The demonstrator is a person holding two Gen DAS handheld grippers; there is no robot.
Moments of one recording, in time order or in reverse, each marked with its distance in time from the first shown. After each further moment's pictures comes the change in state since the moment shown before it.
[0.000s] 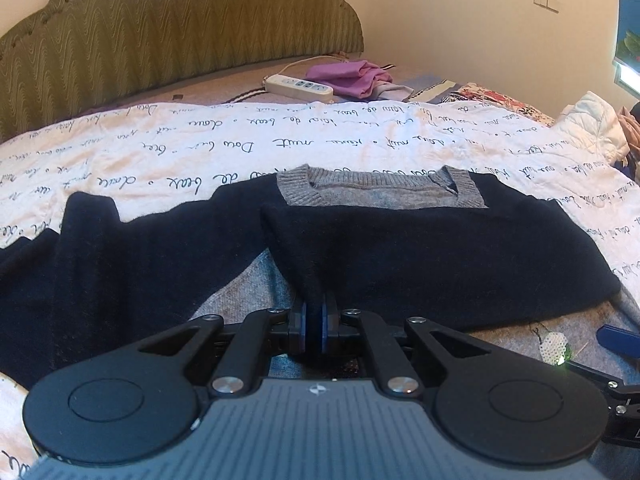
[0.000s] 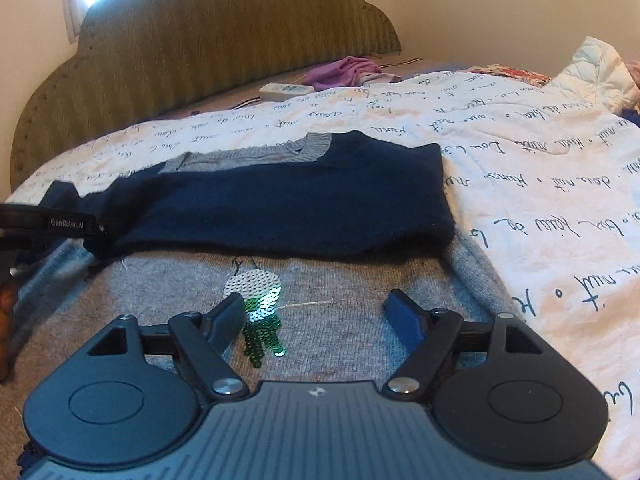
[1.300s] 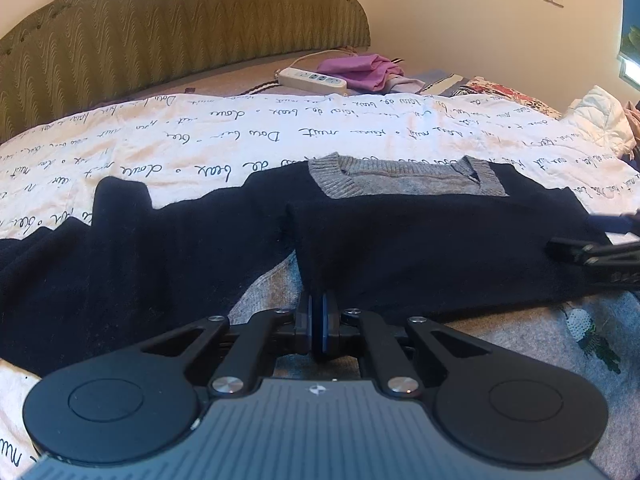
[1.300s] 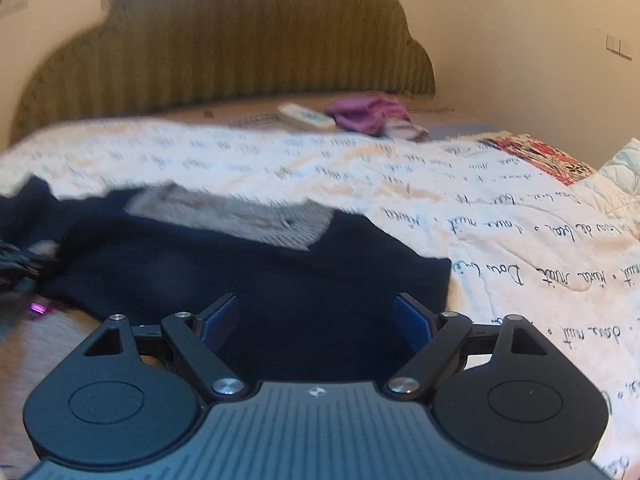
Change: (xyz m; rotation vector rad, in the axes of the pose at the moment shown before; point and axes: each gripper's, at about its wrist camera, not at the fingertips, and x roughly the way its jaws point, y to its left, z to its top) left arm -0.002 0.027 -0.007 -0.004 0.020 0.007; right arm 0.054 -0.007 0.072 -0.238 -0.027 -0.051
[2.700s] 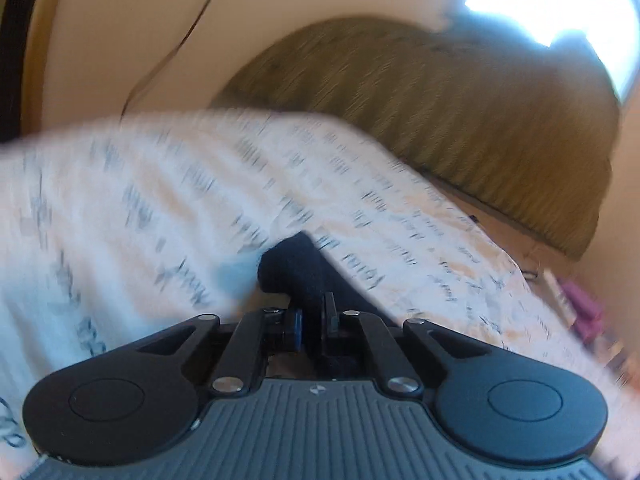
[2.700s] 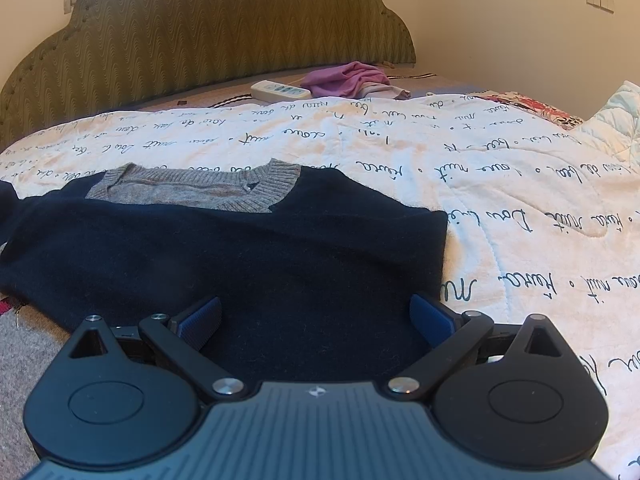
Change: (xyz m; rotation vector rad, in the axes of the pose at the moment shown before) left arm -0.082 0.253 -0.012 -0.684 -0.280 0.440; right arm 0.026 -0.019 -0.022 0.122 0.028 0.023
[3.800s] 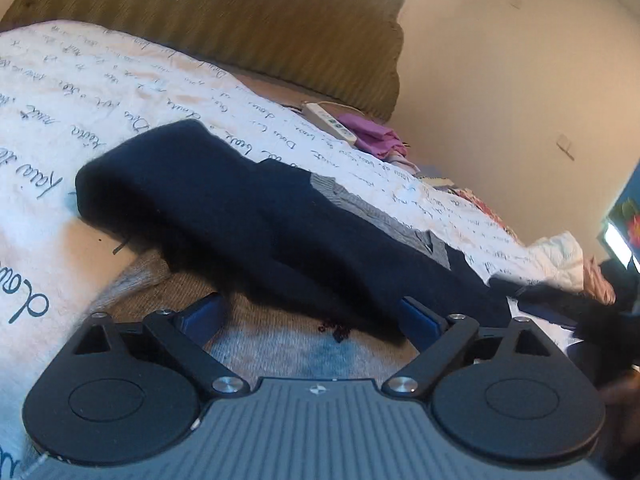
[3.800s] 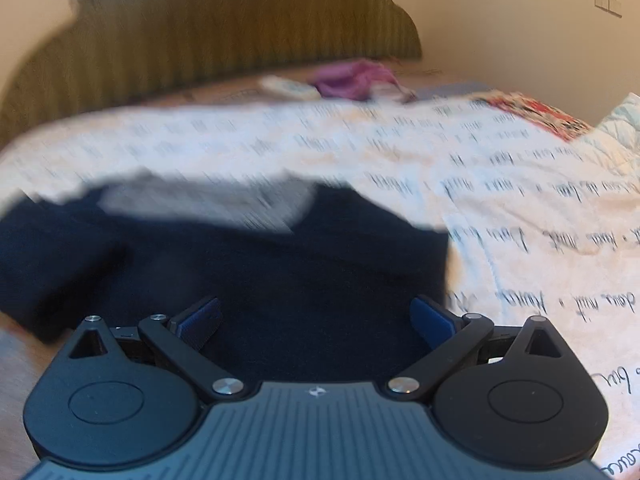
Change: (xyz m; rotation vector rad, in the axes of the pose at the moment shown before) left arm -0.087 -0.155 -0.166 0.176 0.259 -0.573; right arm -0.030 0.014 0.026 0.015 -0.011 0.059
